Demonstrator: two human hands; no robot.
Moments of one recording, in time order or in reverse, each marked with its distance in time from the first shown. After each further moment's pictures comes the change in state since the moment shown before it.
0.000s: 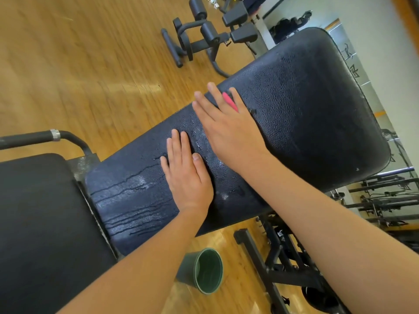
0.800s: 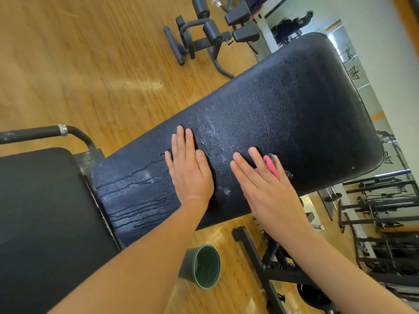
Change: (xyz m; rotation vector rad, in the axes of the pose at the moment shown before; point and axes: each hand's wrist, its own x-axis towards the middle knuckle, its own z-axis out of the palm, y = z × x) left_hand 0.004 -0.005 -0.003 0.021 -0.027 0.010; right_hand -0.143 -0.013 -0.017 0.130 -0.069 0.050
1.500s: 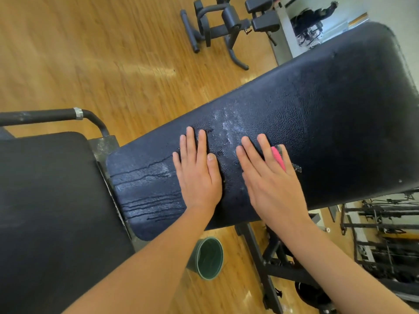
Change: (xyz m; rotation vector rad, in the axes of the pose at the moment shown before) left_hand -0.003 -0.031 -0.011 0.055 -0.050 -0.013; right_hand 0.044 -0.027 0.014 -0.026 -0.011 0.045
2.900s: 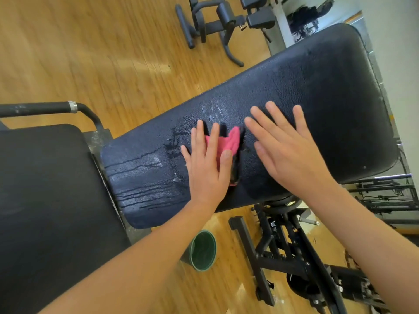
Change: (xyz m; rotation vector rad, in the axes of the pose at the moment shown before) left_hand -0.021 0.041 -0.010 -0.212 -0.131 0.086; right_hand 0.014 0.070 -0.040 0.075 0.078 -0.140
